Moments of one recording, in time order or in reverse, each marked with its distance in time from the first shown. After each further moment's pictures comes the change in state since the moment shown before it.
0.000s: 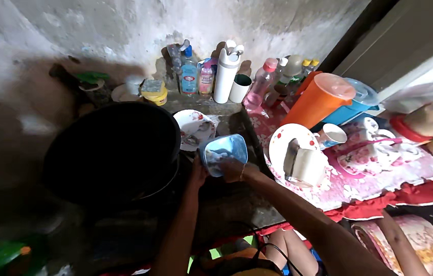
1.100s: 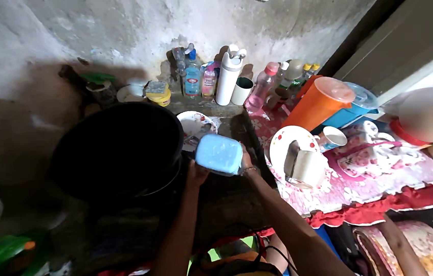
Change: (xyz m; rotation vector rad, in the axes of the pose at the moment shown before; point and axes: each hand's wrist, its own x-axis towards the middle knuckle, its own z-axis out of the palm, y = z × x) left_hand -0.014 0.001 -0.008 -0.417 -0.005 0.034; right_hand 0.023 0.030 0.036 1.467 0.979 0.361
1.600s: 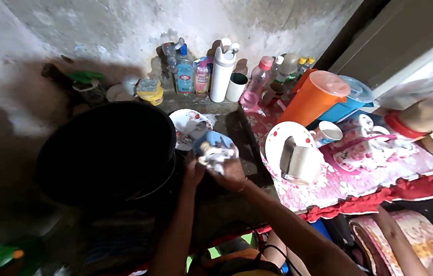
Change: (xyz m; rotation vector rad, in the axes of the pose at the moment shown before) left_hand 0.011 -0.010 -0.002 0.098 -0.207 0.226; right_hand -0.052 0.006 -0.001 -0.871 -0.186 -1.118
